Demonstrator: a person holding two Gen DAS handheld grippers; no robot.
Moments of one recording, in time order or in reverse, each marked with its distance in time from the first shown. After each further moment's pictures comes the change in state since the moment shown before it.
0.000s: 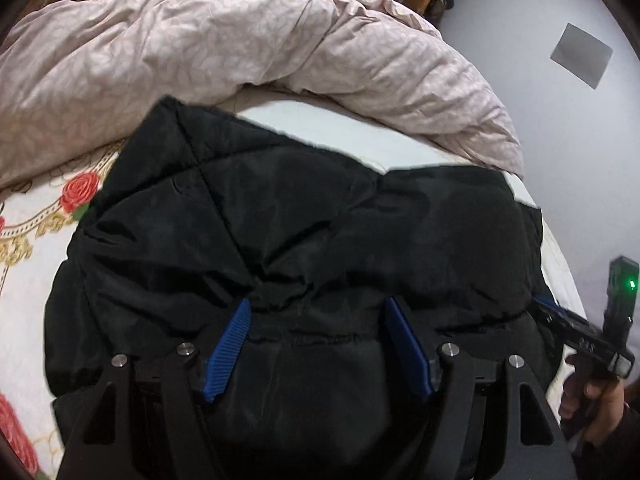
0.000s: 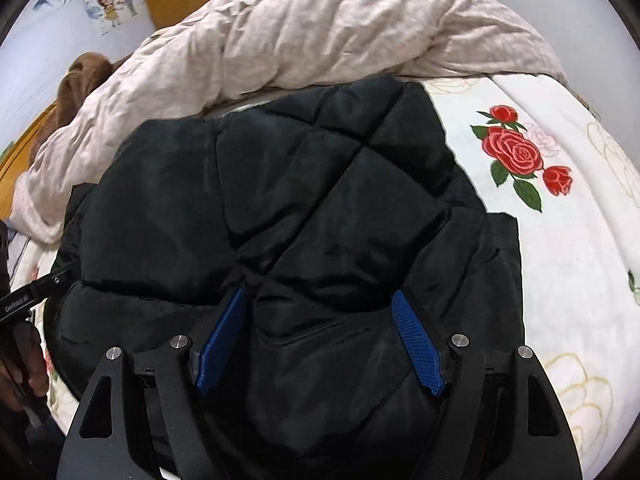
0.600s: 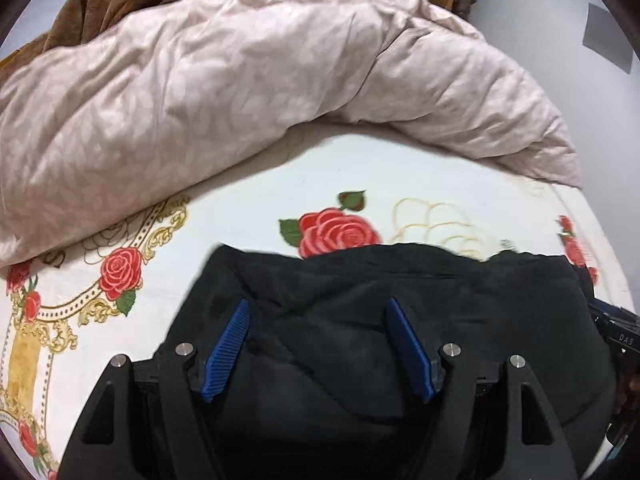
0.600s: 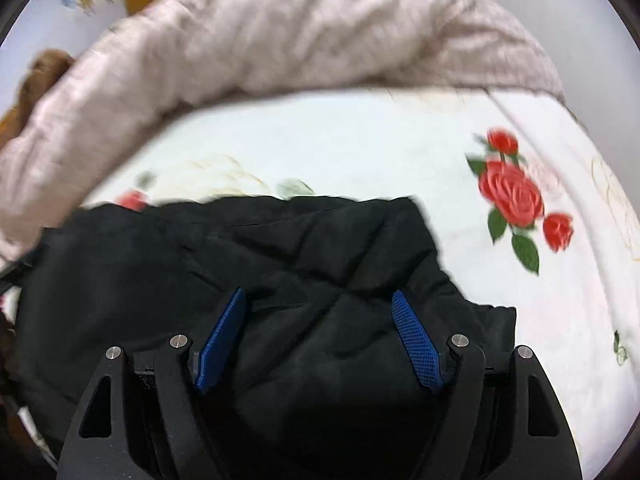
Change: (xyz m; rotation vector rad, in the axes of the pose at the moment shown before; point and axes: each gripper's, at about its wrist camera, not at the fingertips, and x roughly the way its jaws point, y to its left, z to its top) left arm 0.042 0.026 0.063 0.056 -0.030 0.208; right arm 0.051 -0.006 0.060 0.011 0.059 -0.135
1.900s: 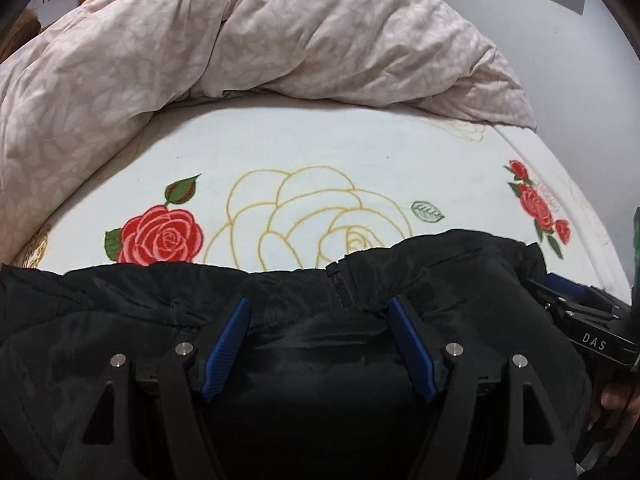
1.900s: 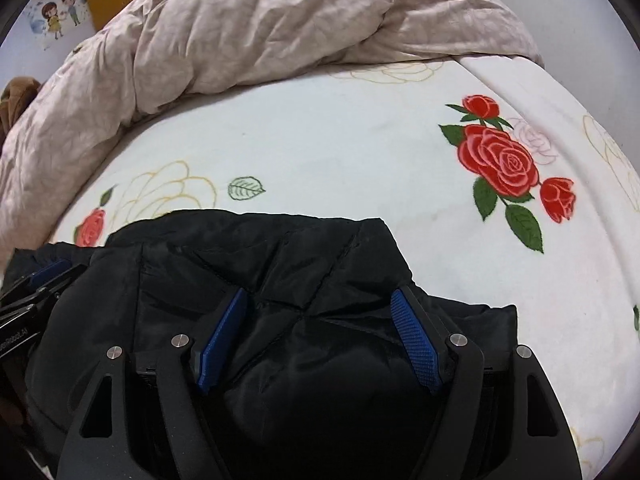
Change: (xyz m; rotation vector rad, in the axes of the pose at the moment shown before) left arm 0.056 -0.139 -0.007 0.177 0.074 -0.139; right arm 0.024 -0.025 -0.005 0.089 -0.024 -0.027
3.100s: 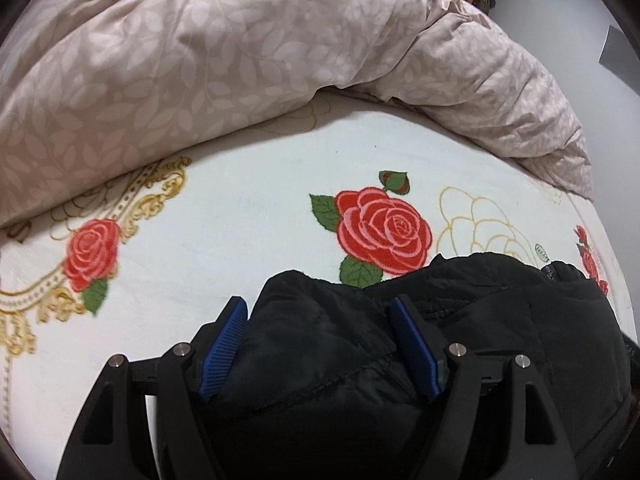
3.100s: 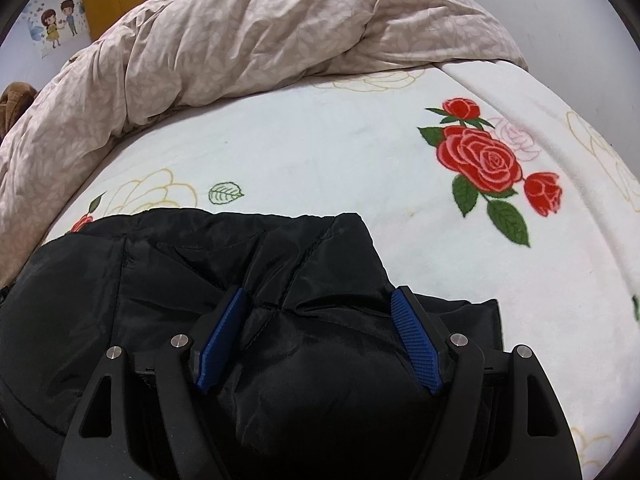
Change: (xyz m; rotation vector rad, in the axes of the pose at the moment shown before) left arm -0.032 0.174 -0.031 -0.242 -0.034 0.091; right arm -0.008 -0.012 -0.007 0.021 -0.045 -0.028
